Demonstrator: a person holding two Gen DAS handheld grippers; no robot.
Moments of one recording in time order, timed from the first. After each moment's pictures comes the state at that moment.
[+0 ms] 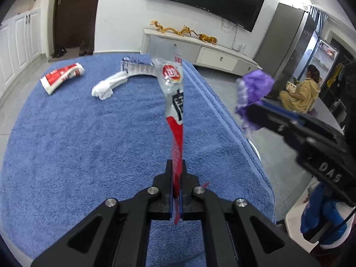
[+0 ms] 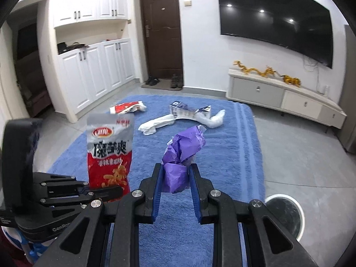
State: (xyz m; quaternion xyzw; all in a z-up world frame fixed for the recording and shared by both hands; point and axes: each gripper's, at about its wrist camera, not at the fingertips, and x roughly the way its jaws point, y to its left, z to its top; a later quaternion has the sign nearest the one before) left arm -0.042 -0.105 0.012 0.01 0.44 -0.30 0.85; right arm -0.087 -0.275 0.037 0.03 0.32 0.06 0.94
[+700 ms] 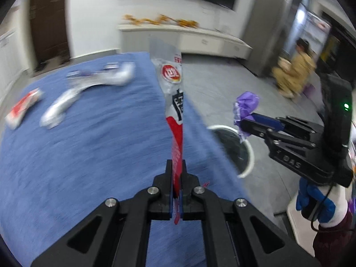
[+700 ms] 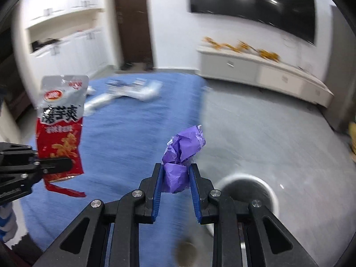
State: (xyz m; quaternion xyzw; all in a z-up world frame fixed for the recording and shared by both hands) left arm -0.033 -0.250 0.012 0.09 0.46 -0.36 0.81; right arm -0.089 -0.431 -0.013 0.05 0.39 -0.02 0.92
